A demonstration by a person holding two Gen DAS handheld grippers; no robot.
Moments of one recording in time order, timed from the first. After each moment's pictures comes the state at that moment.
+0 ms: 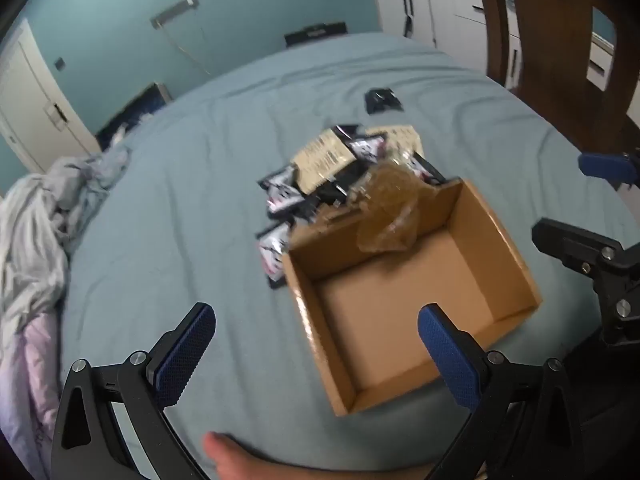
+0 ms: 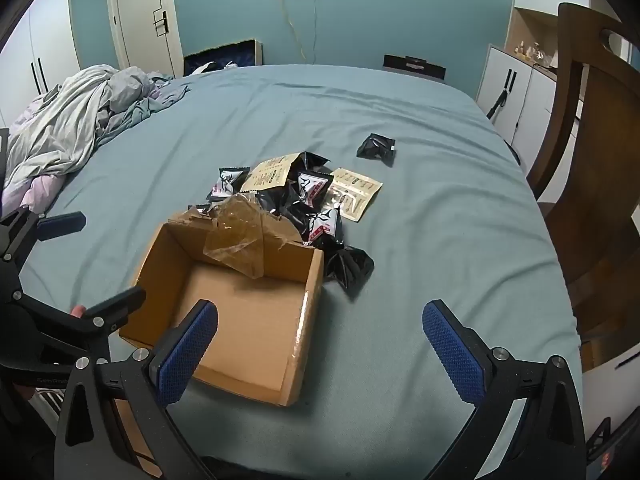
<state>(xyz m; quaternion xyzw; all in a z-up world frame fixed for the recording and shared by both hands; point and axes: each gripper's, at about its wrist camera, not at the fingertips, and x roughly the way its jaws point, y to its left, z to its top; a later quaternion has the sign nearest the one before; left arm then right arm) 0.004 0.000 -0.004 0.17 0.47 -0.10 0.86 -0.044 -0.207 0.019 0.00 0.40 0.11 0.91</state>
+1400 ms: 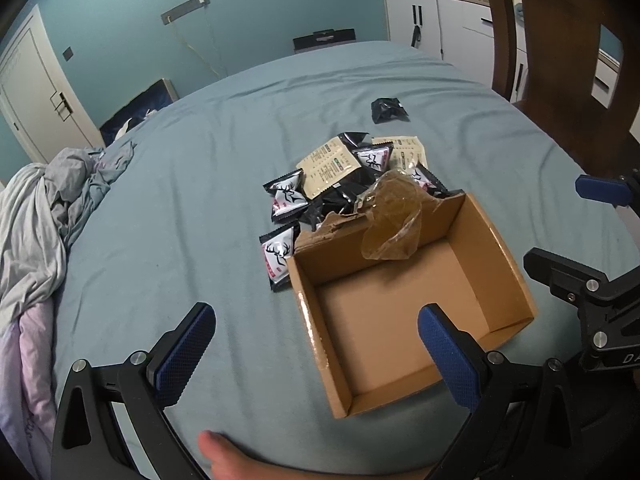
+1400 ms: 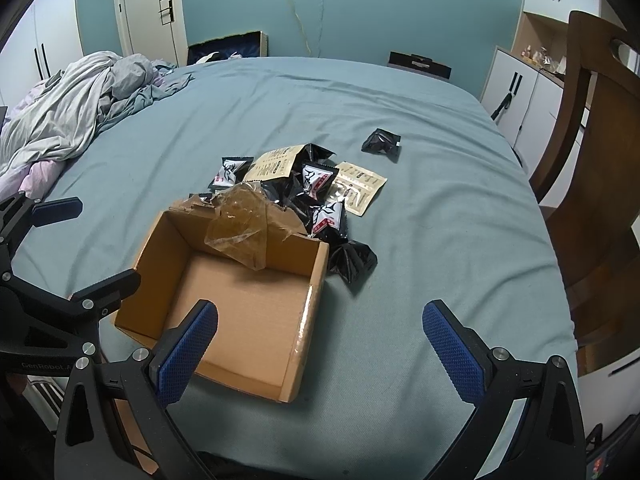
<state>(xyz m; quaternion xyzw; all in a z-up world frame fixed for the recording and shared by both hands) 0.001 0.008 -0.001 0.15 0.45 -0.09 0.88 -0.044 -0.198 0.016 -0.02 0.40 0.11 0.91</state>
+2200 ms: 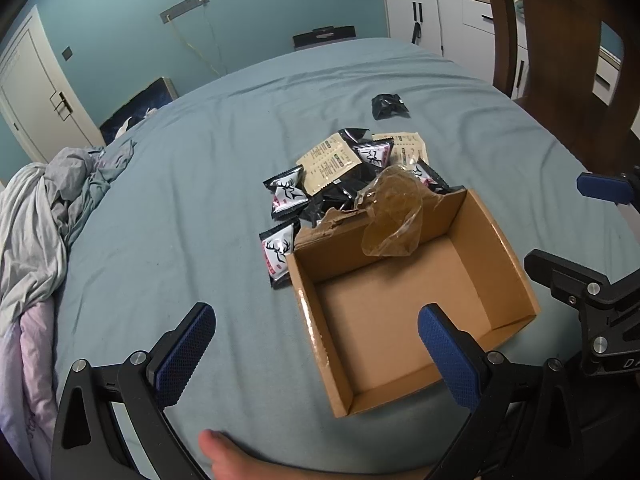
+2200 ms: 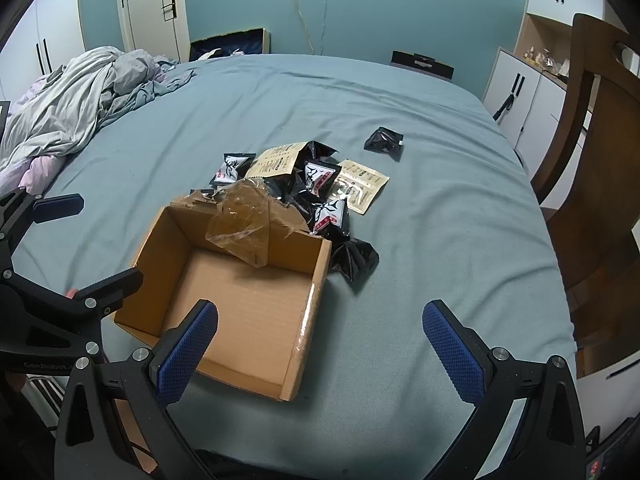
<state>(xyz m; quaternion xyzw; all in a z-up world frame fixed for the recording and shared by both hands) 0.001 0.008 -0.003 0.15 0.45 -0.09 0.87 -0.044 -0.195 0.016 -0.03 0.41 0.12 0.91</state>
